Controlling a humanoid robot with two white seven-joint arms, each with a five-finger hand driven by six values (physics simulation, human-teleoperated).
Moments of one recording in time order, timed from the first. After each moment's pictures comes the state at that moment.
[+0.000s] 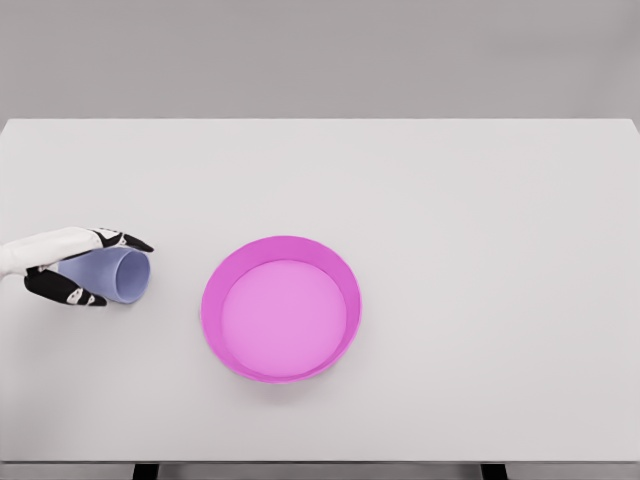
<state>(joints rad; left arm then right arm) -0.36 1.07 -0.62 -1.44 0.14 -0.51 -0.50 -0.03 0.00 -0.08 0.15 0.08 -0.20 0.25</state>
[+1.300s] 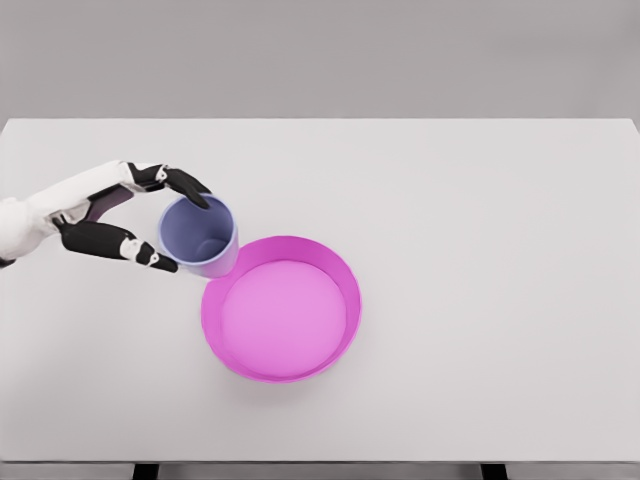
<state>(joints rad) -0.42 1.05 -0.62 -1.76 0.71 -0.46 -0.48 -0.03 0.00 -0.08 0.15 0.08 -0.20 0.25</state>
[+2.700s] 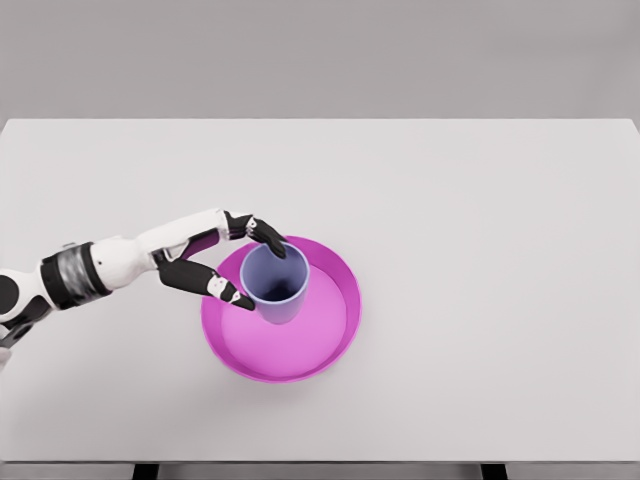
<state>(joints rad) -0.42 0.83 -0.71 -1.75 0.59 -0.27 -0.48 -0.03 0.00 -0.08 0.15 0.08 -0.20 0.25</state>
